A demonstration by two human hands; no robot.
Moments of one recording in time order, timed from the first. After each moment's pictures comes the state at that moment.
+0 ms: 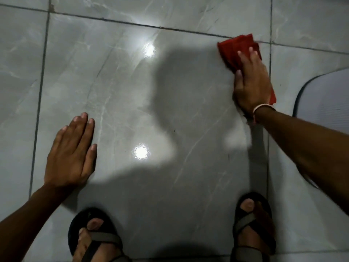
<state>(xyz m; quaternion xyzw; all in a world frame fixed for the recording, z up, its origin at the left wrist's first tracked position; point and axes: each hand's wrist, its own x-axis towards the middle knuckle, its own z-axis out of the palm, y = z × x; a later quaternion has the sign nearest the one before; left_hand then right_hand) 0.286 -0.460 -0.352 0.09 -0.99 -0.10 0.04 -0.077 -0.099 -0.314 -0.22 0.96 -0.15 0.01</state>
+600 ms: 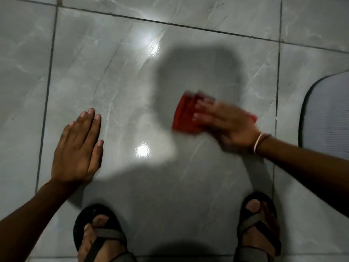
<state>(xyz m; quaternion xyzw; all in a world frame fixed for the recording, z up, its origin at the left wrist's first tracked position) 0.284 -0.457 -0.345 0.10 -0.99 -0.11 0.03 0.010 -0.089 -0.328 -0.59 0.80 -0.09 0.08</state>
